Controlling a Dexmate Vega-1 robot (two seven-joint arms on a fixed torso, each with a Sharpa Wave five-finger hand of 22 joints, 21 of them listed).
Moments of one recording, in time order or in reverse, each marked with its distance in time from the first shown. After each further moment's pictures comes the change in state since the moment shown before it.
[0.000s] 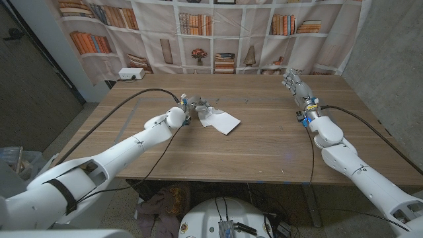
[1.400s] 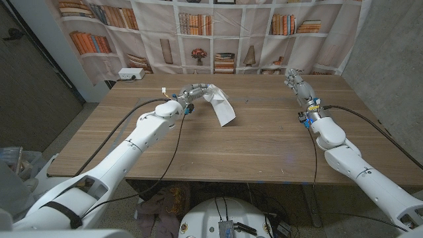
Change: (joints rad) left arm 0.173 -0.085 -0.343 -0.237 -0.699 0.093 0.106; left_hand 0.145 0.010 -0.058 0.008 0.003 -0.018 0.052 0.034 0.000 0.005 0.017 0.014 0.045 0.304 -0.016 0.117 0.101 0.092 -0.013 -0.001 0.004; right arm -0.035 -0.028 0.013 -0.049 -0.058 -0.001 -0.057; right_hand 0.000 0.000 0.000 0.000 0.000 0.000 0.000 0.000 -0.002 0.000 0.000 0.000 0.000 0.000 0.000 0.000 0.000 0.000 0.000 0.000 0.000
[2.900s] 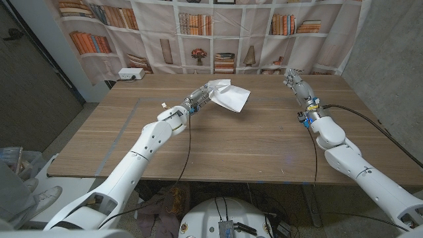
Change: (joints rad) left arm 0.123 -0.145 -0.141 -0.078 -0.522 0.018 0.199; left_hand 0.093 -0.005 -0.129 0.026 0.001 0.034 -0.034 0.001 -0.002 0.023 0.016 -0.054 -0.001 0.385 -0.132 -0.133 -0.146 0.249 -0.108 0.019 0.004; right arm 0.005 -0.006 -0.007 -0.008 -0.016 -0.013 0.002; right_hand -0.004 0.004 -0.008 0.000 0.000 0.000 0.000 0.000 0.000 0.000 0.000 0.000 0.000 0.000 0.000 0.000 0.000 0.005 -0.005 0.000 0.000
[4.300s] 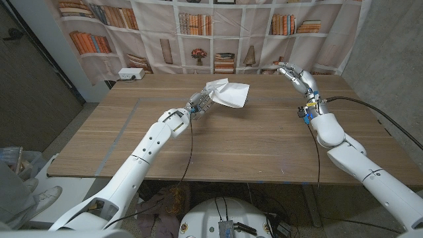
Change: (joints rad) left arm 0.020 -0.002 0.005 -0.029 -0.228 -0.035 0.113; left_hand -0.050 0.015 -0.024 0.023 0.007 -0.008 -0.010 0.000 0.000 0.015 -0.007 -0.023 0.005 0.010 -0.002 -0.056 0.009 -0.037 -0.008 -0.031 -0.003; right arm -0.079 -0.046 0.046 -0.206 -0.281 -0.019 -0.235; right_hand 0.392 0.061 0.145 -0.112 -0.001 0.527 -0.280 0.138 0.004 0.538 -0.263 0.199 0.034 0.318 -0.061 0.011 0.007 0.193 -0.011 0.027 0.012
